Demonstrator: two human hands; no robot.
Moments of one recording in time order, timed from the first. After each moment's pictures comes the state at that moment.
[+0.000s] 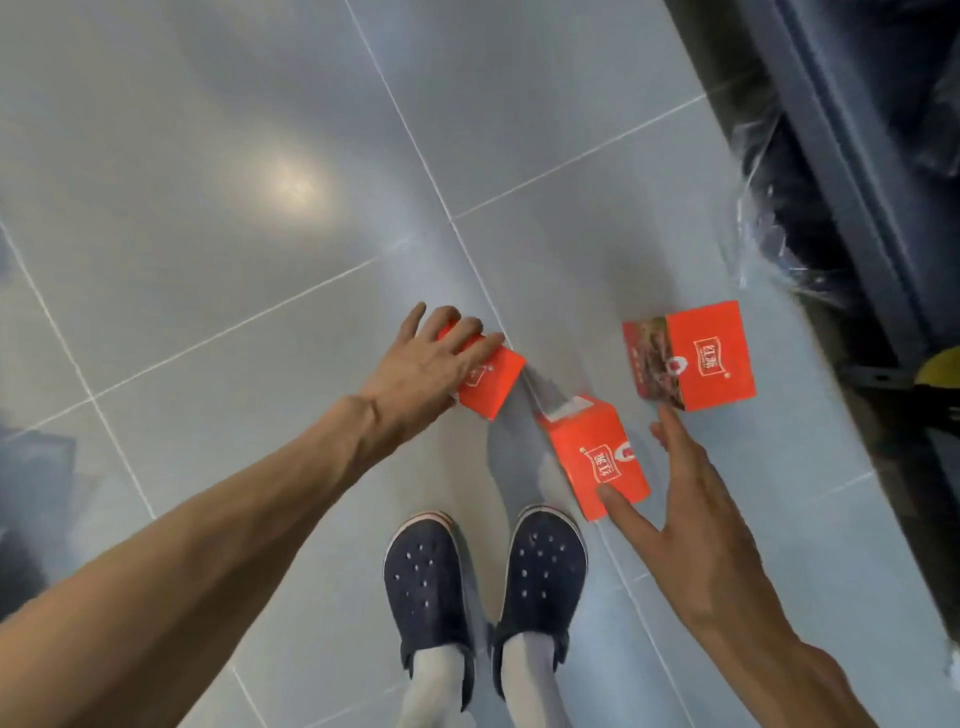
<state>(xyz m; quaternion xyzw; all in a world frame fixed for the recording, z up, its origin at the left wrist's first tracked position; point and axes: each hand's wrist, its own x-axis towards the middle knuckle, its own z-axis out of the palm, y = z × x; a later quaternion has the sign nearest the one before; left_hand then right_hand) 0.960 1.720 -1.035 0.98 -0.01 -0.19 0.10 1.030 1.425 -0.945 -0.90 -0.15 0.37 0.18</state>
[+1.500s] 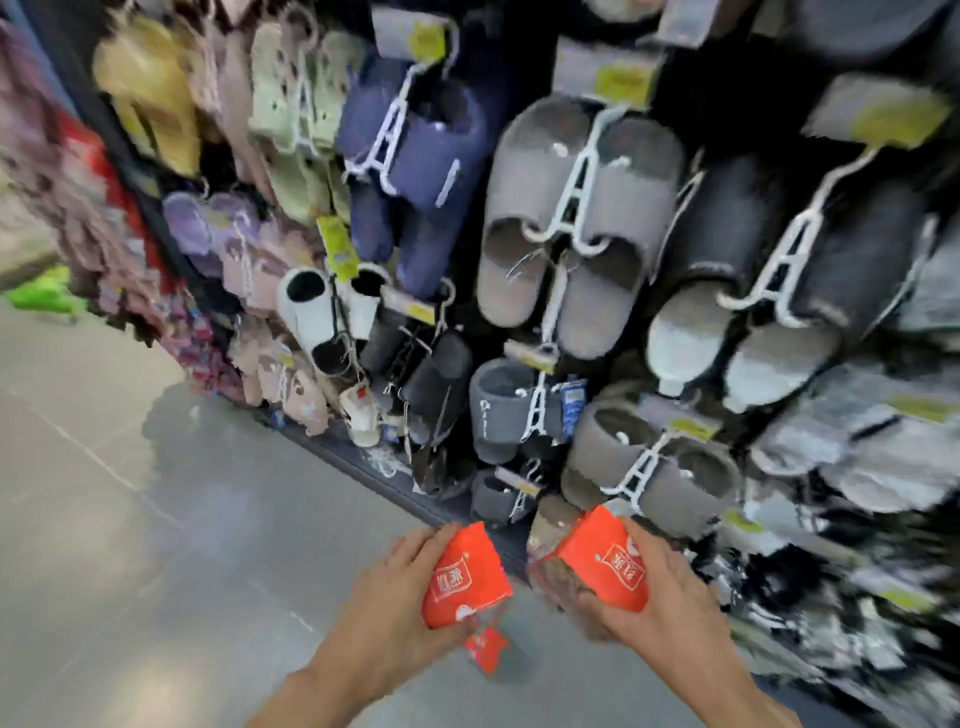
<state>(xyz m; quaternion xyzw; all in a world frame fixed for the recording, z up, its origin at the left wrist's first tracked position) 1.063 1.632 -0.339 0.95 -0.13 -0.03 0.28 1.071 1.332 -0.306 -0.96 0.04 0.07 0.26</state>
